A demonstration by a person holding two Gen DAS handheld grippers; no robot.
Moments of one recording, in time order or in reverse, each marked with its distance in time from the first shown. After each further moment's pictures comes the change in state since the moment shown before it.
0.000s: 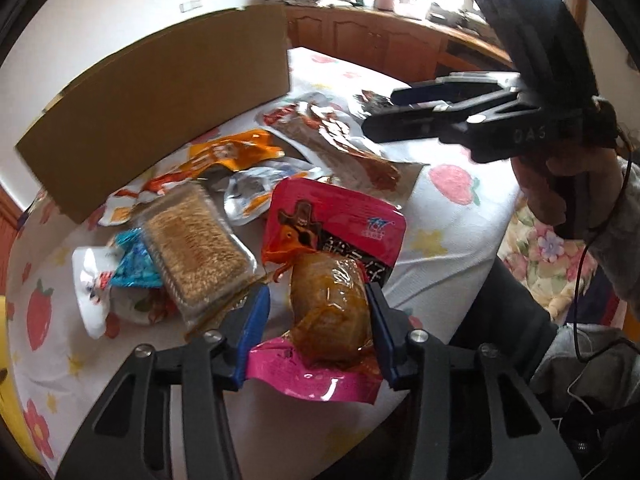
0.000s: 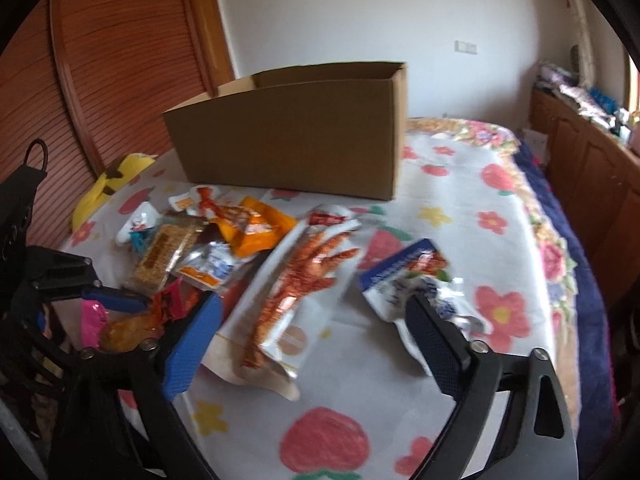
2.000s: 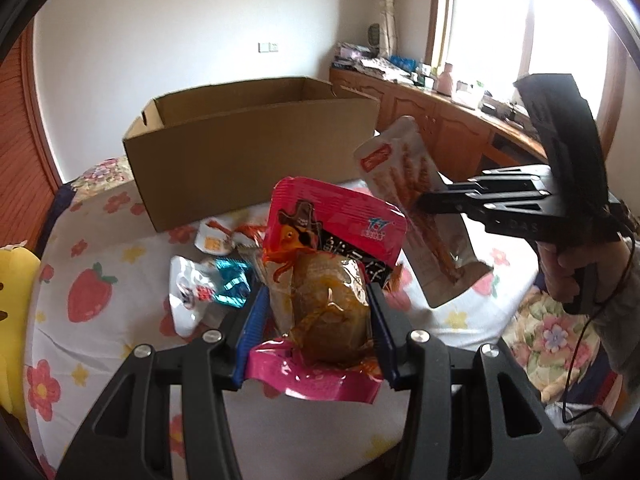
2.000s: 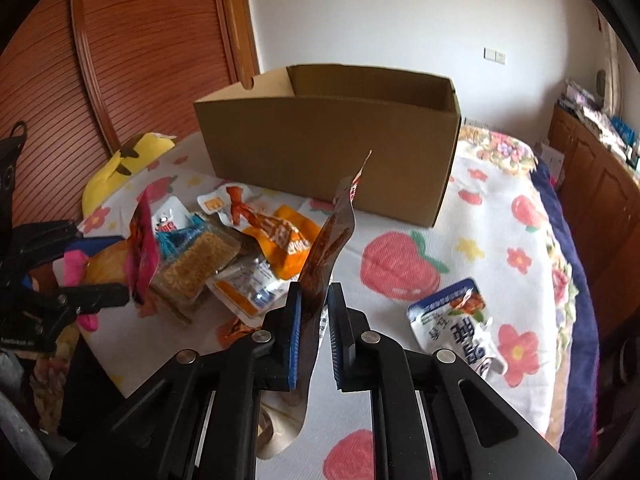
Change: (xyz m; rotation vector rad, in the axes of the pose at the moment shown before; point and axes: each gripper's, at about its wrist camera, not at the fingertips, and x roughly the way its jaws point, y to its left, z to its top) left arm -0.065 0.044 -0.004 -0.211 -0.246 0.083; right arm -0.004 0.034 0.030 -0.106 0.041 -0.006
